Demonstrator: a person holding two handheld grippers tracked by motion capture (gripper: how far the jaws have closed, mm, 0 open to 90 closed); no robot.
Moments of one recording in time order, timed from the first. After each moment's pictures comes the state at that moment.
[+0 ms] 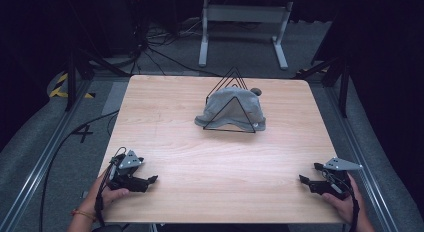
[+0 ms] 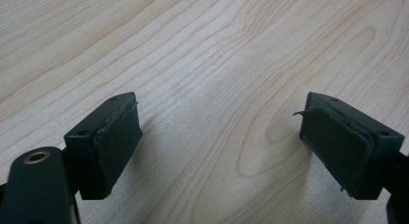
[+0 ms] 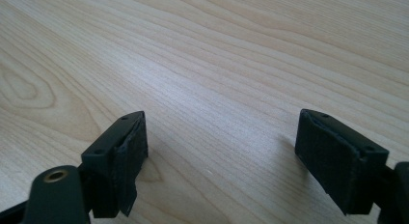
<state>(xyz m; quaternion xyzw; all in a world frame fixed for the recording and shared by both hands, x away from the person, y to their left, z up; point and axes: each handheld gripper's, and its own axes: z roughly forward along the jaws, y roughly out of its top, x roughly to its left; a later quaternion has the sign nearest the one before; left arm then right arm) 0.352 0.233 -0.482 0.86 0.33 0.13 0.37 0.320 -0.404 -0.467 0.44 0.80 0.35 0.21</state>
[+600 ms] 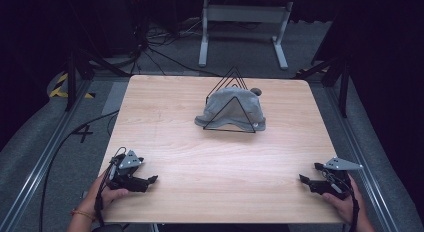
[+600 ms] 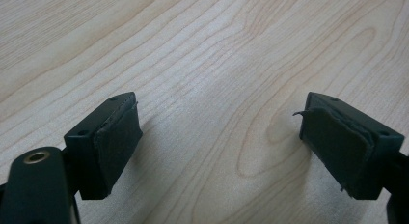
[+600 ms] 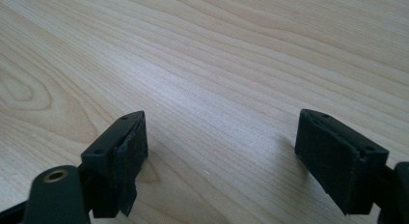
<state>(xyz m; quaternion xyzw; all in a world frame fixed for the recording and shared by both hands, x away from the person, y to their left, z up) 0.352 0.233 -0.481 0.86 0.33 0.13 0.36 0.320 -0.404 -0.468 0.45 0.80 0.35 0.21</state>
